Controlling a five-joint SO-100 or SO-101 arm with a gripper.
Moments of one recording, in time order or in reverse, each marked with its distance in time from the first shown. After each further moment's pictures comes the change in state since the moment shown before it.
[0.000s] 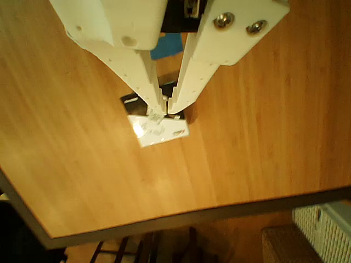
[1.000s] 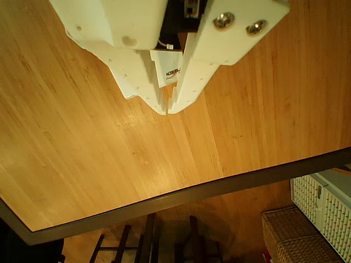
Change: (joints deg) arm -0.7 -29.6 -27.9 -4.0 4.7
